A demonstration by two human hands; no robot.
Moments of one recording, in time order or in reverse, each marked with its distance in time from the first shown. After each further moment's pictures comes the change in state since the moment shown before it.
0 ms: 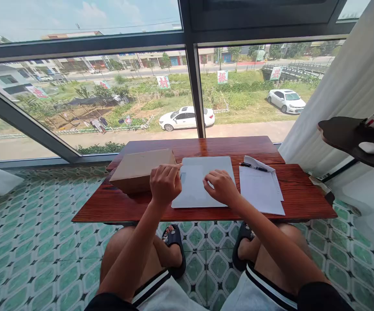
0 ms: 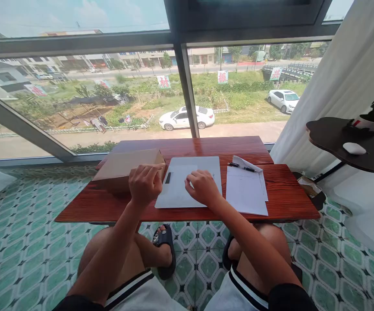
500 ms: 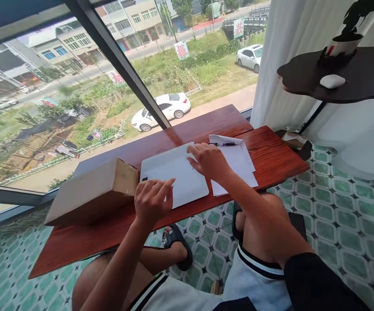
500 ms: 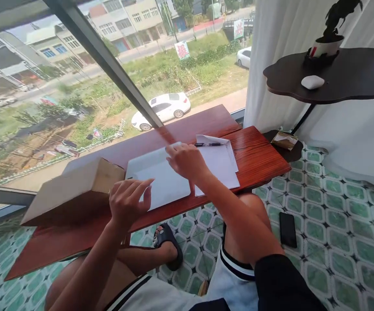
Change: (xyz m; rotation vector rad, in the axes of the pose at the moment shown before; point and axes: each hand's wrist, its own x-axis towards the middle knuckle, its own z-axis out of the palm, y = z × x) left_hand -0.003 0.067 0.018 -0.094 -0.094 0.524; right_hand -0.022 0.069 -0.039 -0.055 0.057 0.259
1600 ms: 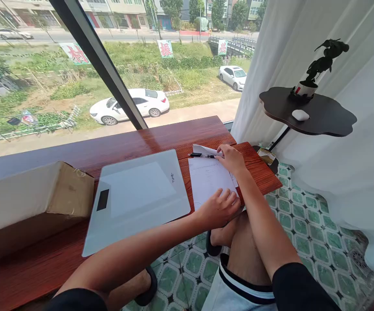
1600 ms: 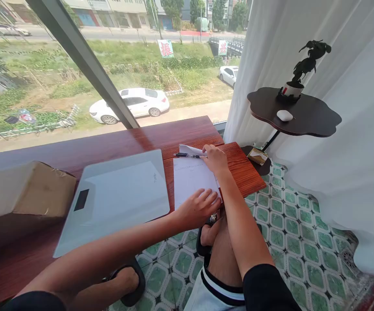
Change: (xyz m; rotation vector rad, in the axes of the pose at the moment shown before) left_hand 0.100 0.158 0.078 -0.455 -0.341 0.489; right_hand -0.022 0.141 -0.003 -0.093 -0.116 0.502
